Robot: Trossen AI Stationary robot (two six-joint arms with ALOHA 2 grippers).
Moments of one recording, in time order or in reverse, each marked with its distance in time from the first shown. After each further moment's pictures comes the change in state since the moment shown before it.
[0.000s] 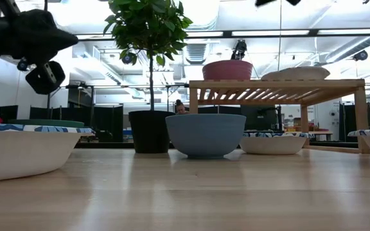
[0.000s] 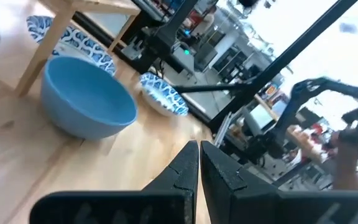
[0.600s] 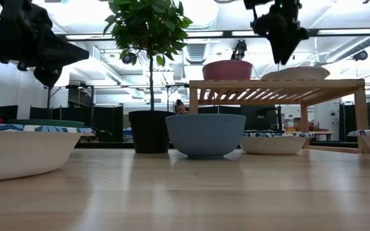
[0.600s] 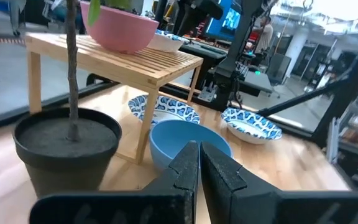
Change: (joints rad) left arm 0.002 -0.069 -0.006 -0.069 -0.324 0.438; right arm -0.638 0.293 0.266 -0.616 -0.231 -0.007
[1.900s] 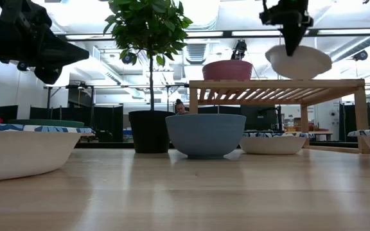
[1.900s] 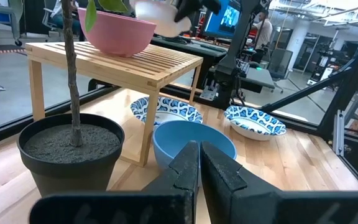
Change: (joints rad) left arm 0.000 0.000 0.000 0.001 -0.001 0.067; right arm -0.019 -0.052 0.031 -0.090 0.176 -0.185
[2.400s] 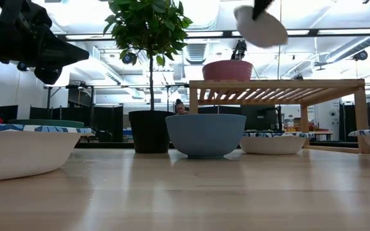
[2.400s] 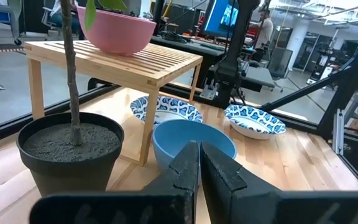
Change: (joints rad) left arm 0.000 0.001 0.000 -0.002 0.002 -0.003; right arm 0.220 0.172 0.469 0.000 0.172 -0.045
